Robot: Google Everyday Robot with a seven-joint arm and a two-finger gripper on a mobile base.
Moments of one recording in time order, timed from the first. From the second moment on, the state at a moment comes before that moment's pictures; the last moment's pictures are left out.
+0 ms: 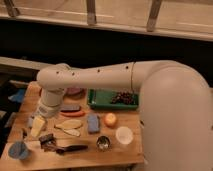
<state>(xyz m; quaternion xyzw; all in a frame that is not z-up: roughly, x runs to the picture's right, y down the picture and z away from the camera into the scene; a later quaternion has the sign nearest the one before) -0.258 0.158 0.639 -0.49 -0.07 0.26 0.83</state>
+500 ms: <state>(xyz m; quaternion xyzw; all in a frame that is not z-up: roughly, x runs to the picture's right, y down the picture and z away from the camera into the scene) -0.265 0.177 0.674 -0.45 -0.06 0.28 0.85</state>
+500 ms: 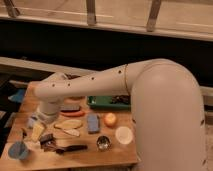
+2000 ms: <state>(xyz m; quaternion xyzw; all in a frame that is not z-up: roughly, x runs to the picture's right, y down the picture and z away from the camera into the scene) -0.255 0.245 0.725 -0.47 -0.01 0.30 0.83</state>
